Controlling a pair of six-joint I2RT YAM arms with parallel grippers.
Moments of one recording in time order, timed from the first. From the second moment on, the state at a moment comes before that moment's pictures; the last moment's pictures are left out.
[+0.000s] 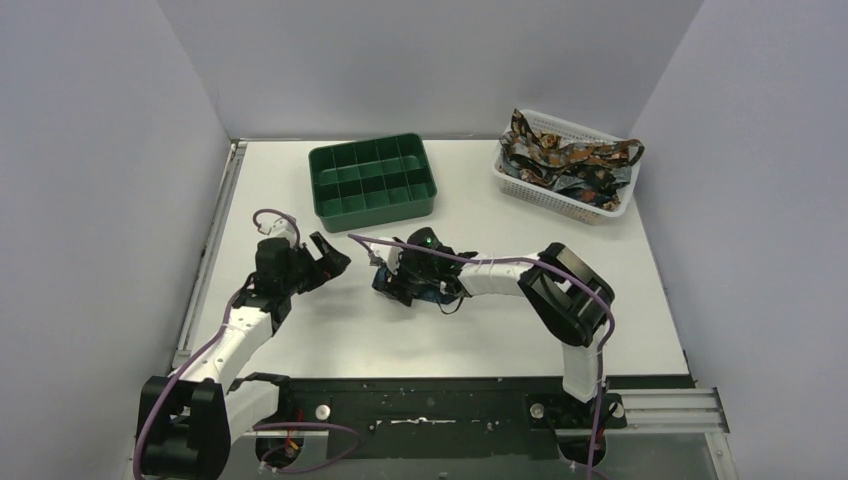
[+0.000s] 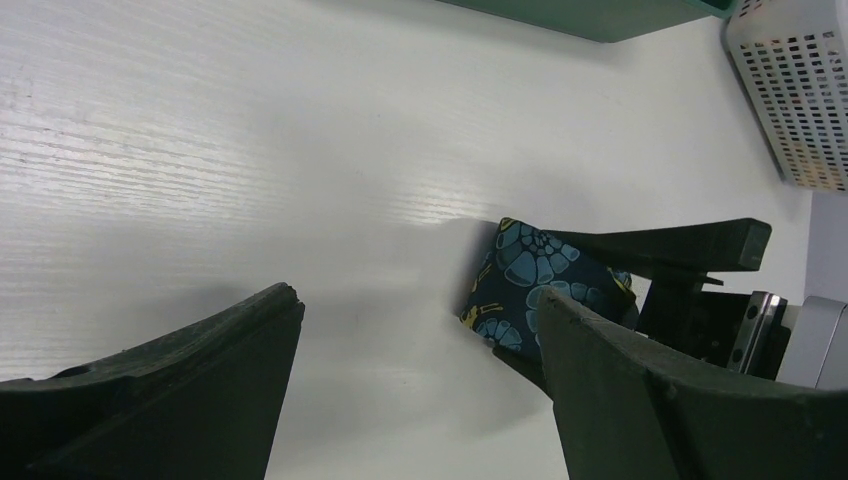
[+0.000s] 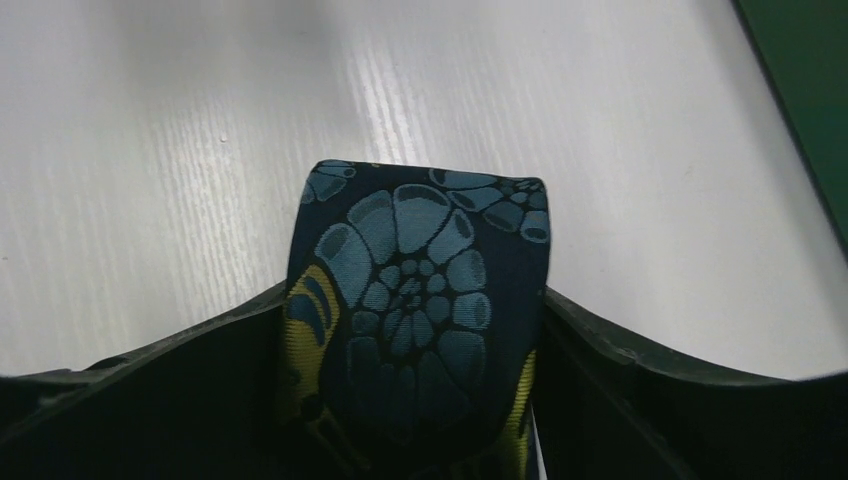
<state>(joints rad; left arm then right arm) -0.13 1.06 0.45 0.03 0.18 -0.66 0.84 1.93 1.07 0.18 -0.34 -0.41</state>
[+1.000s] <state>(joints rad) -0.13 1.10 0.45 0.06 0.22 -0.67 0.80 2.03 1.20 0.10 -0.46 -0.49</state>
